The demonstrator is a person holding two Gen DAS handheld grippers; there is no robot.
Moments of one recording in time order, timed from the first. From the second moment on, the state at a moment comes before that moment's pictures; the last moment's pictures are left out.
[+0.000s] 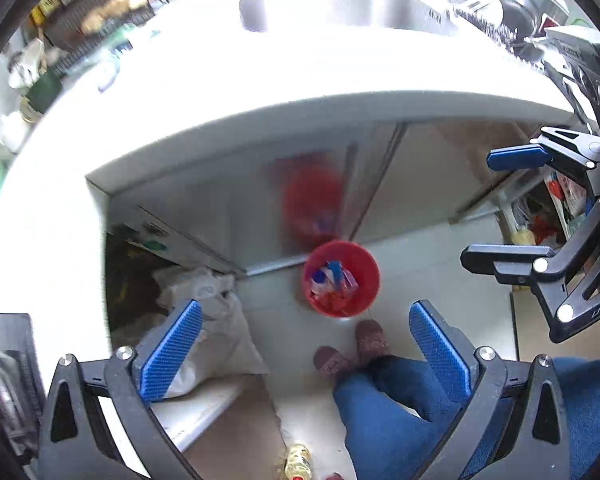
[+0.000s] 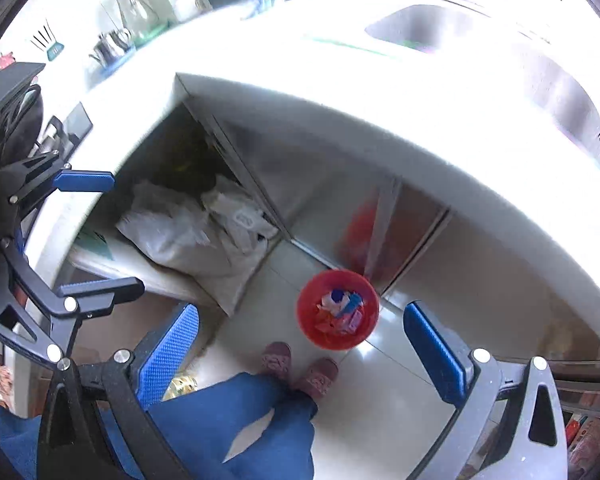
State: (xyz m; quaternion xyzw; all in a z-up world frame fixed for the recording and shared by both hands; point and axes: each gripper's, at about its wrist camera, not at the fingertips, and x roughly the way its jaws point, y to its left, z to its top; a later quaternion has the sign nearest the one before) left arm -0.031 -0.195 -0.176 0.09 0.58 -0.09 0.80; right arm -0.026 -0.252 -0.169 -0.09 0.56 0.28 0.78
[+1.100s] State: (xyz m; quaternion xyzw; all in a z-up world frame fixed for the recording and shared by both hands) left arm 0.071 -0.082 -0.050 -0.01 0.49 0.00 0.87; right arm 0.080 -0.195 -0.066 -0.10 0.46 0.33 0.81
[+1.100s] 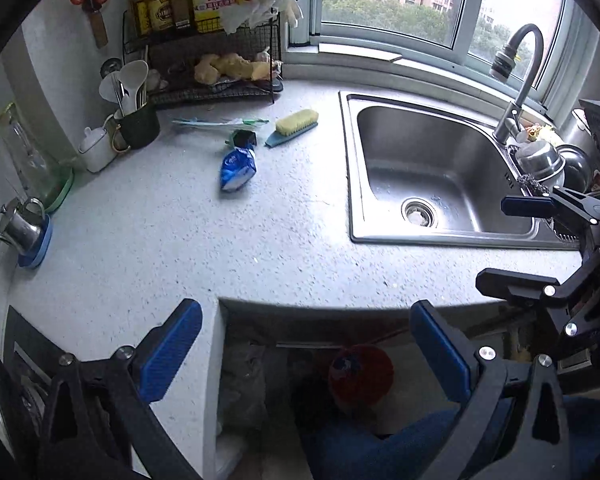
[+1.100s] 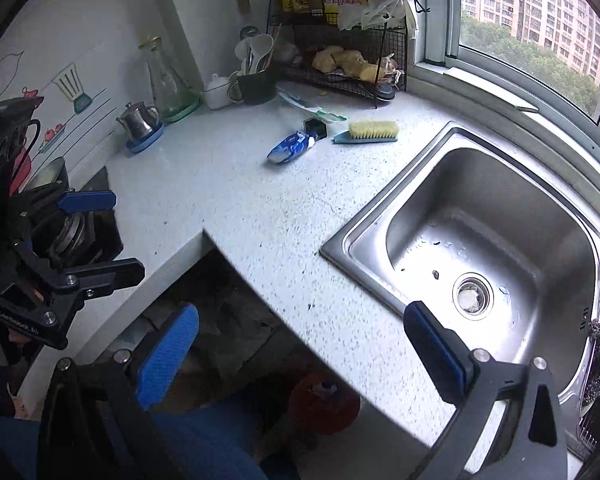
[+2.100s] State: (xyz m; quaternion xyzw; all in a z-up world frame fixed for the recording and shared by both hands) left arm 0.308 0.029 -0.134 -0.01 0.59 -0.08 0.80; right arm 0.261 -0.116 -0.089 -0.08 0.54 0.22 0.81
